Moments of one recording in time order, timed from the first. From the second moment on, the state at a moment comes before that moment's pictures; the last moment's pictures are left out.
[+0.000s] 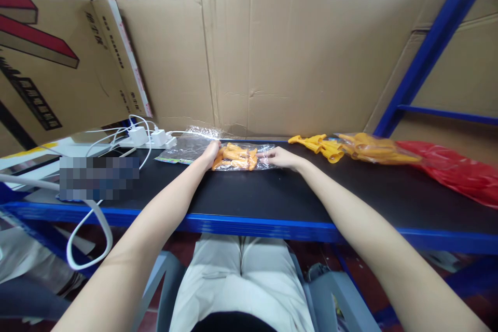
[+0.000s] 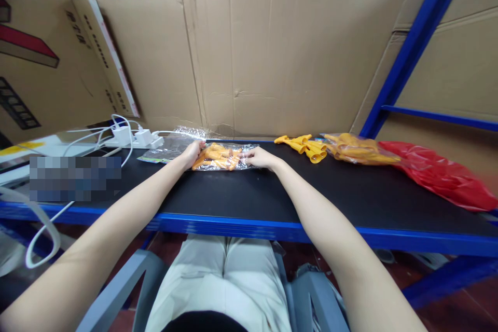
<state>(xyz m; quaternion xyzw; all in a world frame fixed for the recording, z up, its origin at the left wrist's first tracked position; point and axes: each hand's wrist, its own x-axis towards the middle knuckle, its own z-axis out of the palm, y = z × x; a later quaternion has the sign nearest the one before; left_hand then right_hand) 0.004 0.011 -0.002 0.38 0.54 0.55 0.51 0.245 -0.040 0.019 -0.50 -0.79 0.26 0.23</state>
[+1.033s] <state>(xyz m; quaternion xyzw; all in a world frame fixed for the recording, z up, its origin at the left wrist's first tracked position) 0.010 0.011 -0.005 0.61 0.53 0.51 0.29 0.317 -0.015 0.027 -0.77 -0.56 -0.12 0.28</state>
